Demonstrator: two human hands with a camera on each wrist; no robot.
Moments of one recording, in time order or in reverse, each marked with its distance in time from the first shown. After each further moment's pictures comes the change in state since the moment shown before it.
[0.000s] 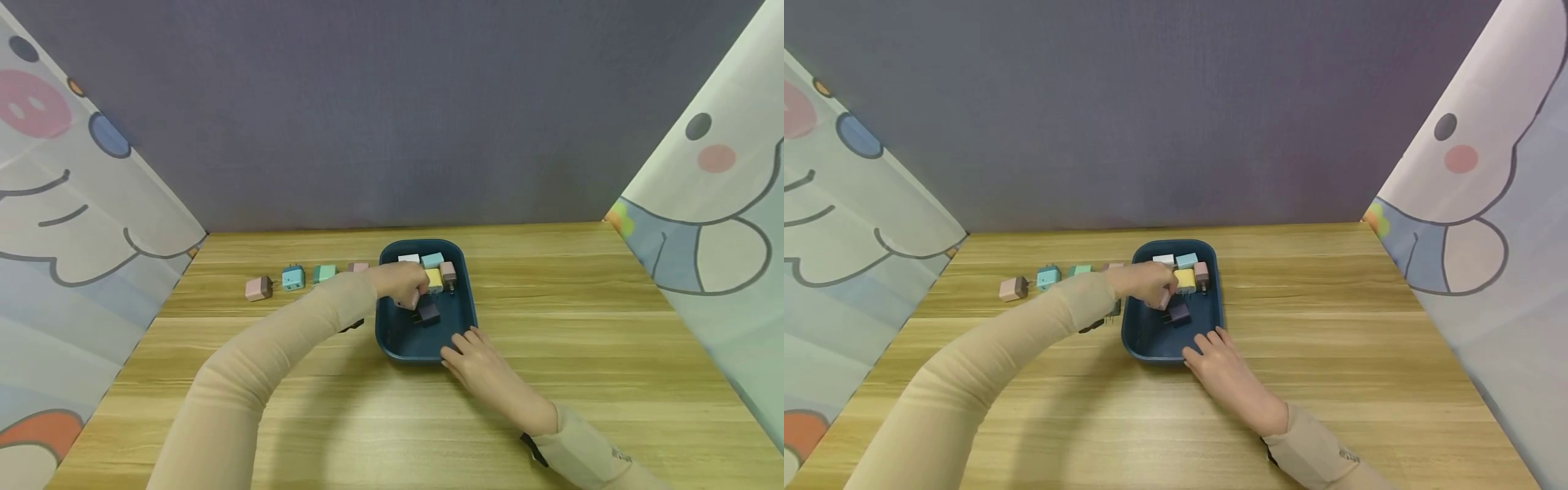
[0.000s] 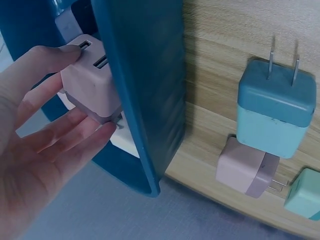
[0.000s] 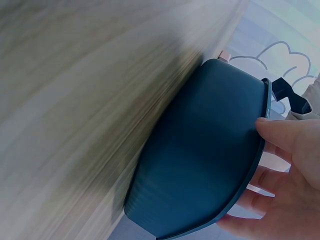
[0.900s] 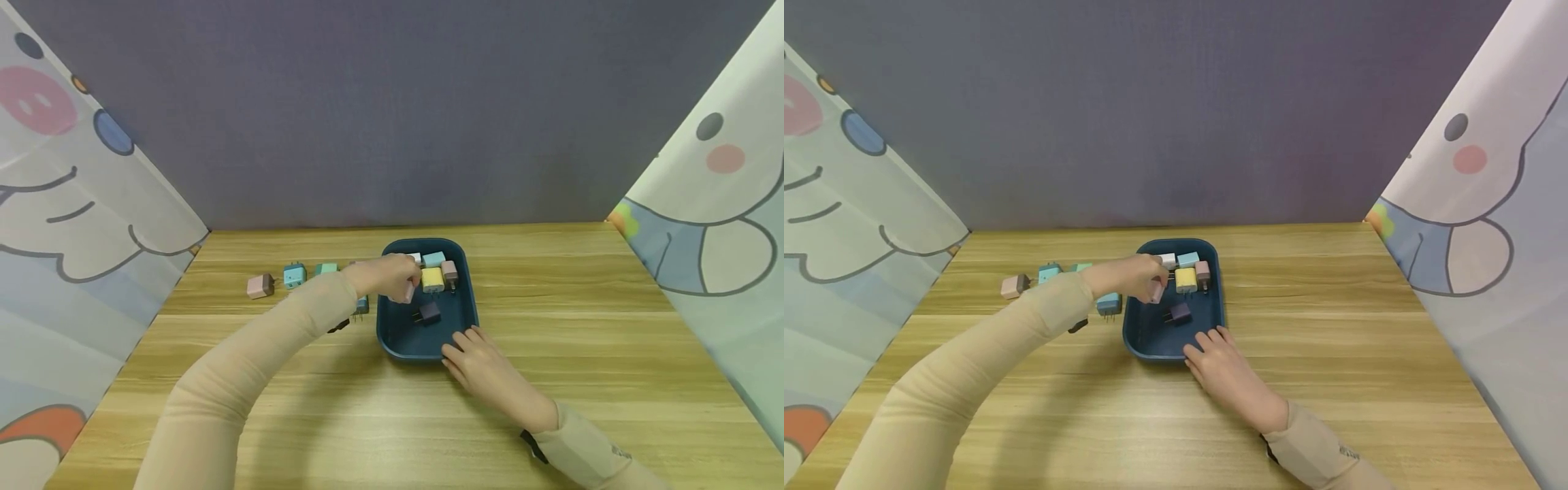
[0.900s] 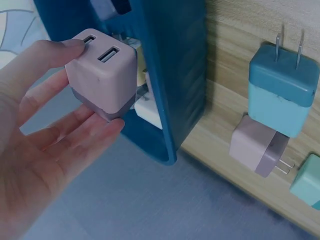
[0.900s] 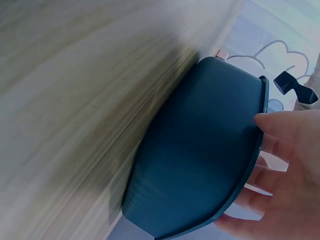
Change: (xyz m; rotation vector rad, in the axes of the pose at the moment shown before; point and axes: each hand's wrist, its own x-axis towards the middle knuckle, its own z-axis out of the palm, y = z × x) left_hand -0.029 -0.002 -0.012 -0.058 0.044 -0.044; right_hand 0.001 0.000 -0.002 0.001 -0.062 0.033
